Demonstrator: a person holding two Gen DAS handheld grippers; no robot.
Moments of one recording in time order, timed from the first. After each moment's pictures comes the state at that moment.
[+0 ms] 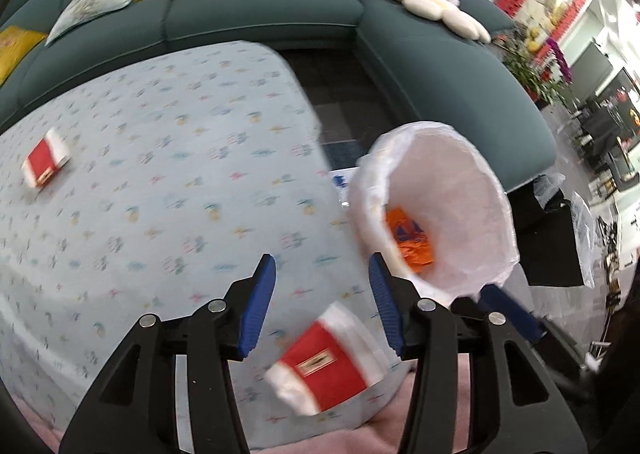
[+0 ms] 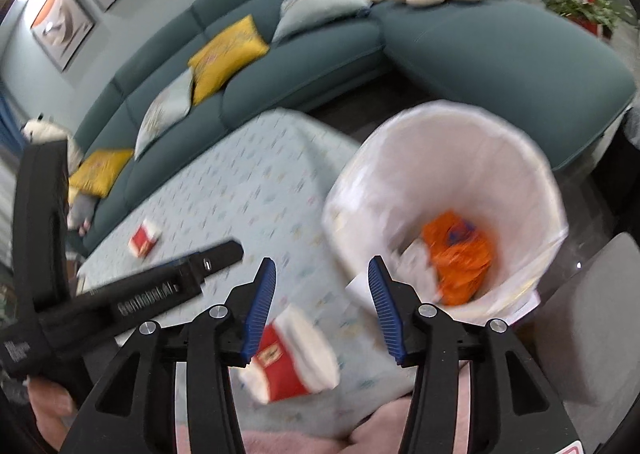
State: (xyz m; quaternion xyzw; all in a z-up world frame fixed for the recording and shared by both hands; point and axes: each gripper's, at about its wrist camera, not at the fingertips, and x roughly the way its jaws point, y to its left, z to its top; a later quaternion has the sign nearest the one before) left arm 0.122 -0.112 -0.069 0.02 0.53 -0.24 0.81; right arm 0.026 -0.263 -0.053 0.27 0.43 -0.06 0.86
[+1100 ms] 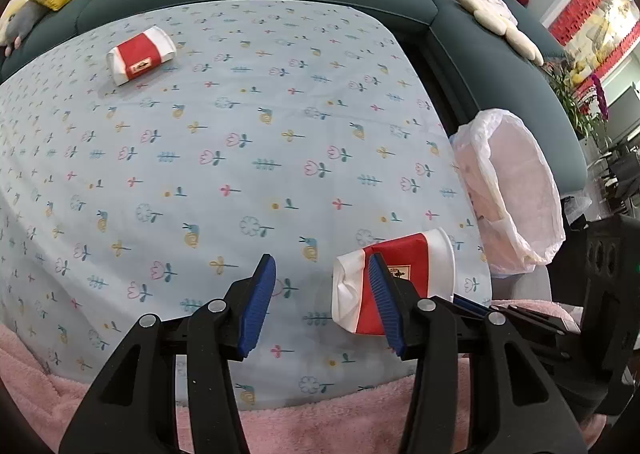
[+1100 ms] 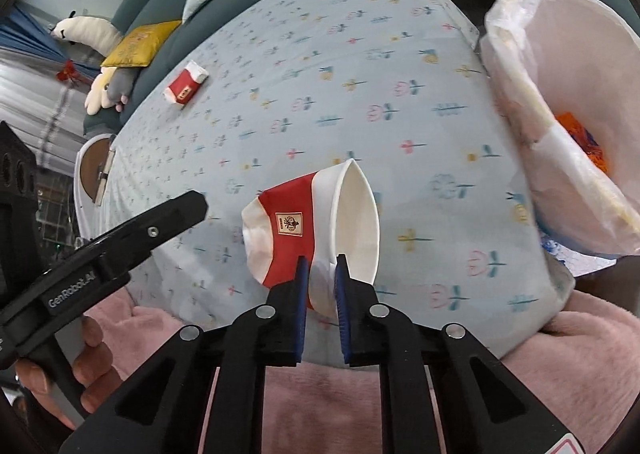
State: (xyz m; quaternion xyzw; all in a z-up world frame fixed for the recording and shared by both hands) left arm 0.092 0.014 -0.102 -0.02 0.56 -0.17 0.81; right arm 0.049 -0.158 -0.116 0.24 0.57 0.09 0.78
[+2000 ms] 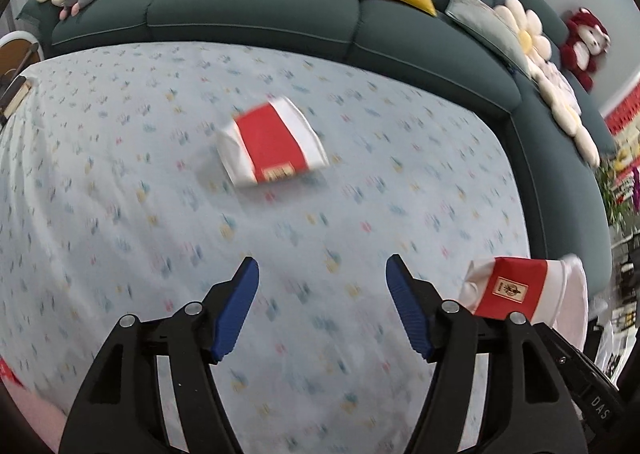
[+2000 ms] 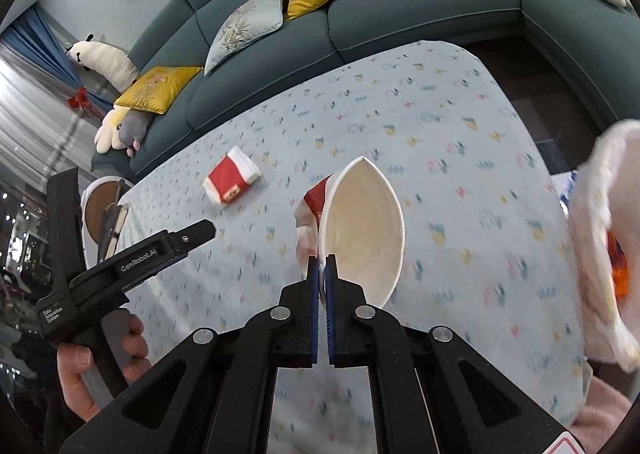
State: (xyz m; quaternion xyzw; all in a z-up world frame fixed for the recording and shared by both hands) left arm 0.253 0.142 -0.093 -0.09 0.53 -0.06 0.84; right arm 0.188 -0.103 -0.056 0.24 0.49 0.08 0.83
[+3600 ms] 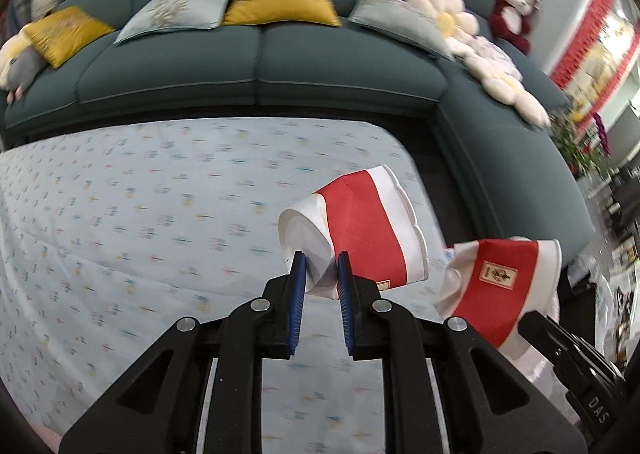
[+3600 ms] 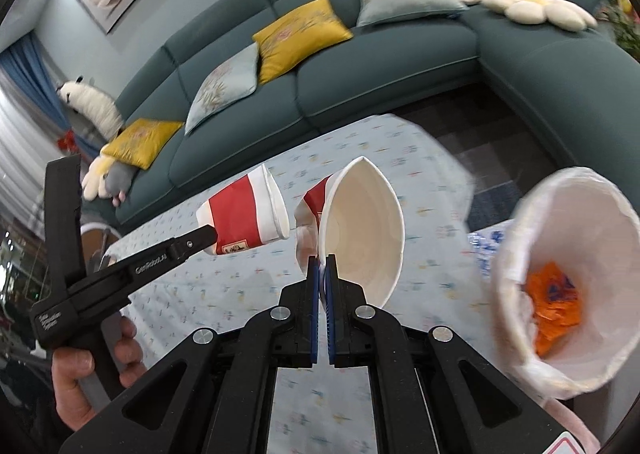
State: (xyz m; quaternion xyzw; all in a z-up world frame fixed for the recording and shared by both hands) left arm 0.231 0.002 -0.029 -0.02 0.48 -0.17 0.86; right arm 0.138 -0.195 0.002 0.24 0.41 0.00 0.88
